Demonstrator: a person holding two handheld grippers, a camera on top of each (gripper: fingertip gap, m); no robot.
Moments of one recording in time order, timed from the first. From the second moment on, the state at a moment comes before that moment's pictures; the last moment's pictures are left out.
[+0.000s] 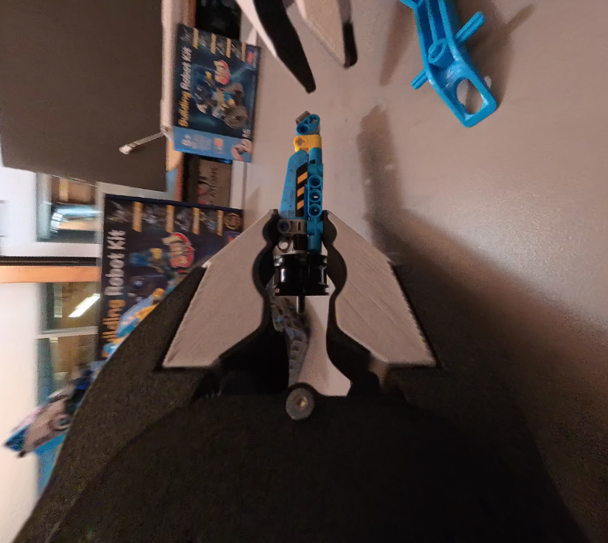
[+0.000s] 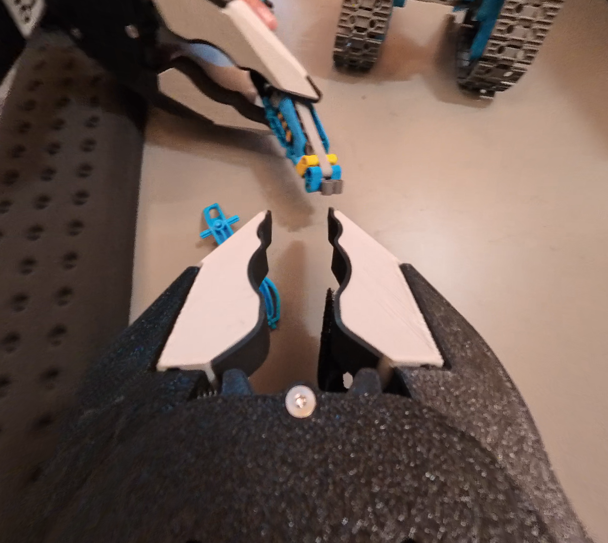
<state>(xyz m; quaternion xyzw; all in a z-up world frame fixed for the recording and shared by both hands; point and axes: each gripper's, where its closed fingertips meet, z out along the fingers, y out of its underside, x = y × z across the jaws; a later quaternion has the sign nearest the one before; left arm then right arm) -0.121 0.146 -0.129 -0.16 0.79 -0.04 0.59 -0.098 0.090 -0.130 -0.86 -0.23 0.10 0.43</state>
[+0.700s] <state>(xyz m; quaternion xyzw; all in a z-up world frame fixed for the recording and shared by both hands) -0.129 0.117 -0.078 -0.03 0.70 -0.02 0.72 -0.109 0.079 -0.084 -0.80 -0.21 0.24 0.51</state>
